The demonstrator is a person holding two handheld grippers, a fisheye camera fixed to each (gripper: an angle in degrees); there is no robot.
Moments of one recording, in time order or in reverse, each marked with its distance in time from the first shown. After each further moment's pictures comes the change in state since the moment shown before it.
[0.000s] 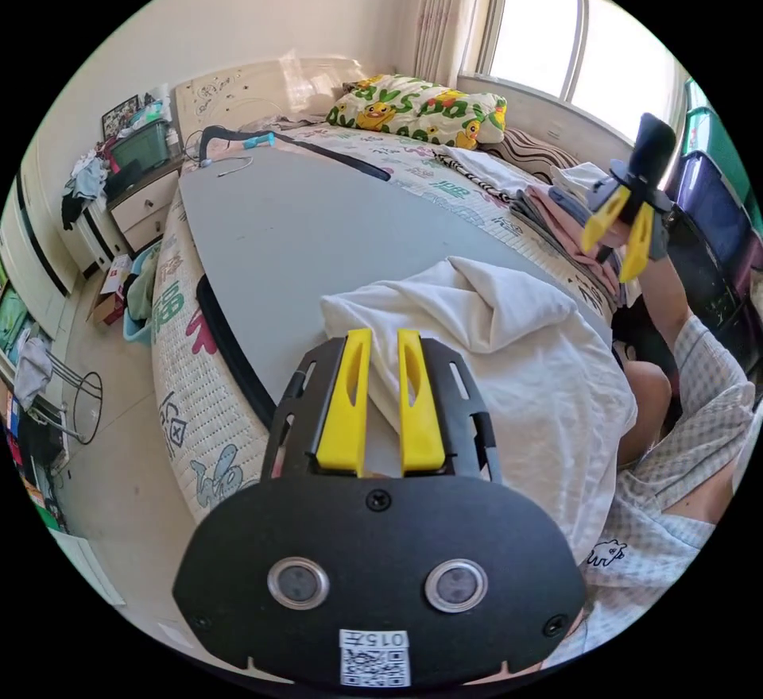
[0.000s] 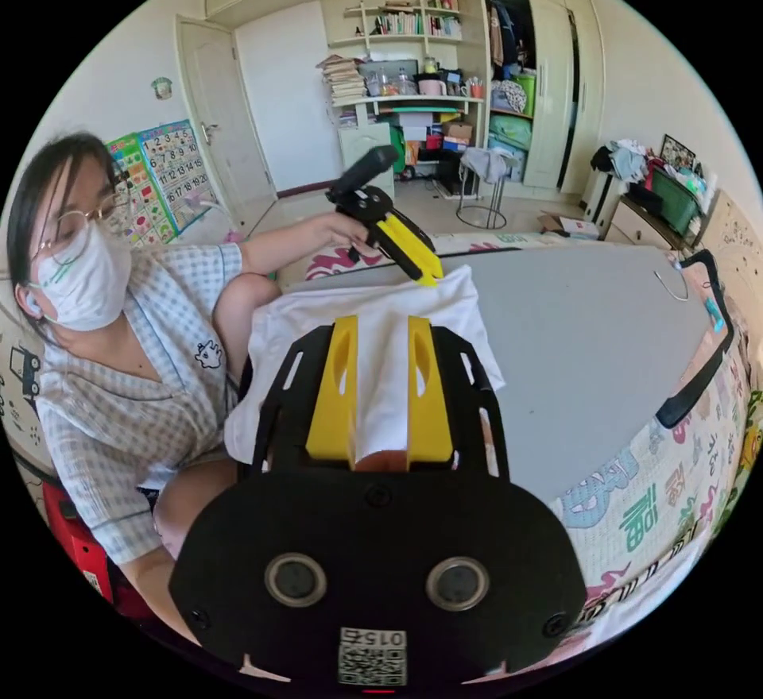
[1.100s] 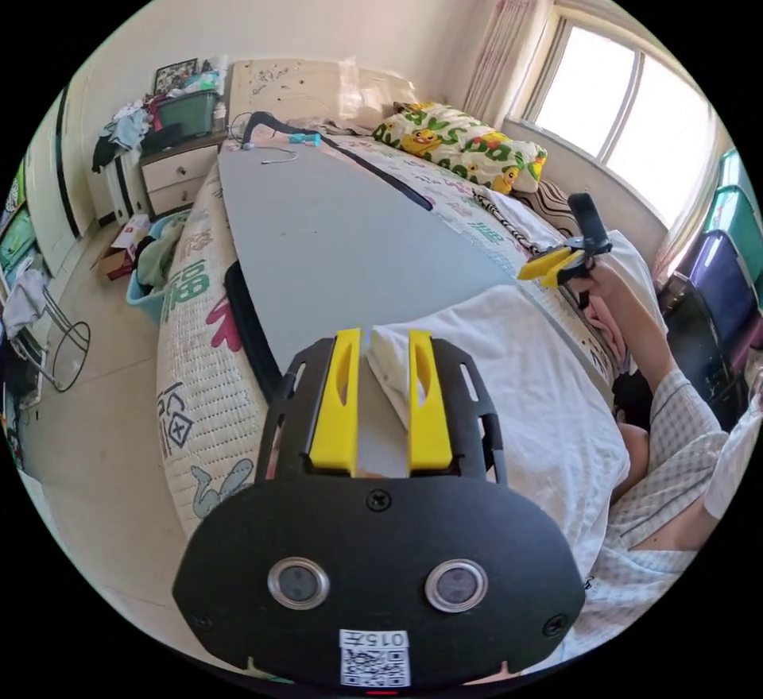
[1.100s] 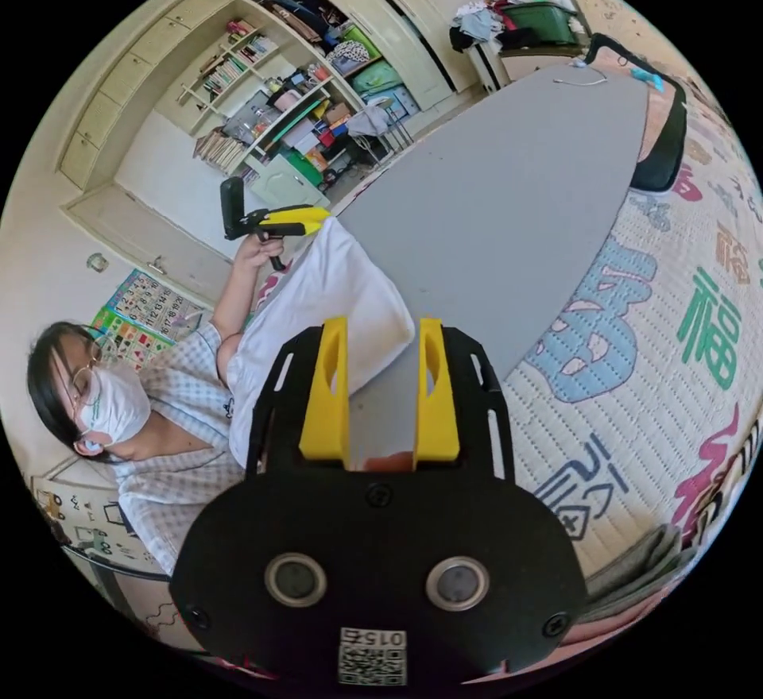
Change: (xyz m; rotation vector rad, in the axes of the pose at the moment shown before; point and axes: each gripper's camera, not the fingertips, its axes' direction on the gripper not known) left arm -0.106 -0.021 0.011 0.058 0.058 -0.214; right arm 0.107 0.044 -0.014 0.018 -0.200 0.596
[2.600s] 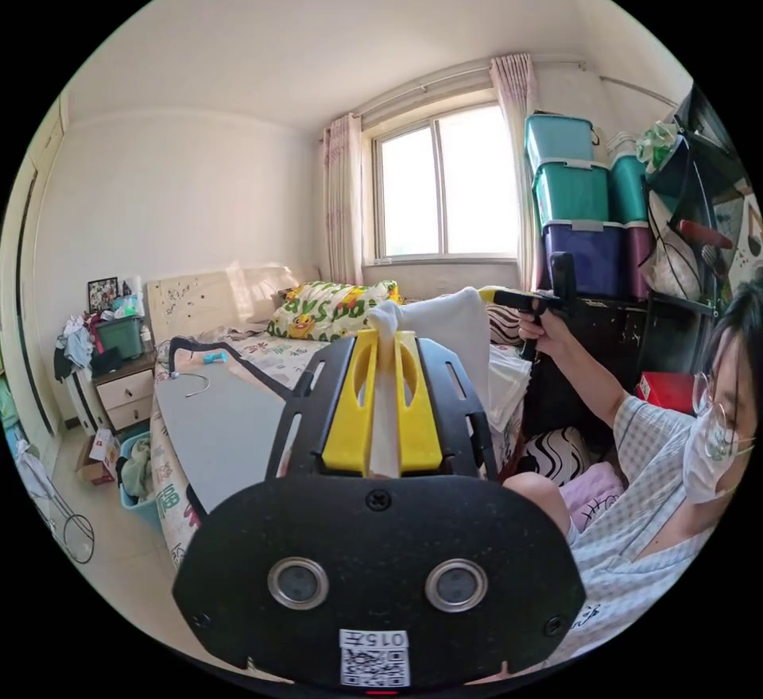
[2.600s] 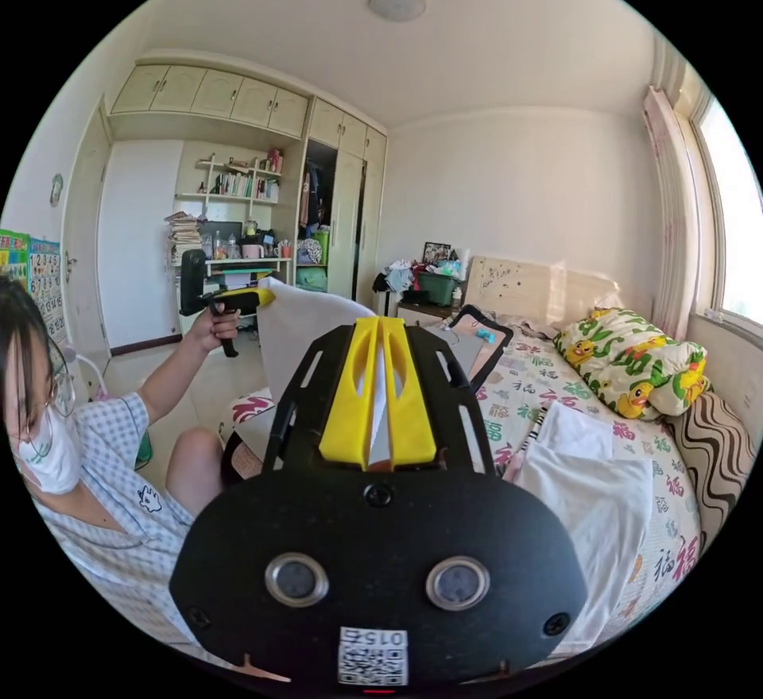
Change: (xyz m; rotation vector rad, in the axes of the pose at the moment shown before) left arm 0.219 0.061 -0.266 0.633 0.137 0.506; right arm -0.542 0.376 -0.125 0.864 0.710 -0.290
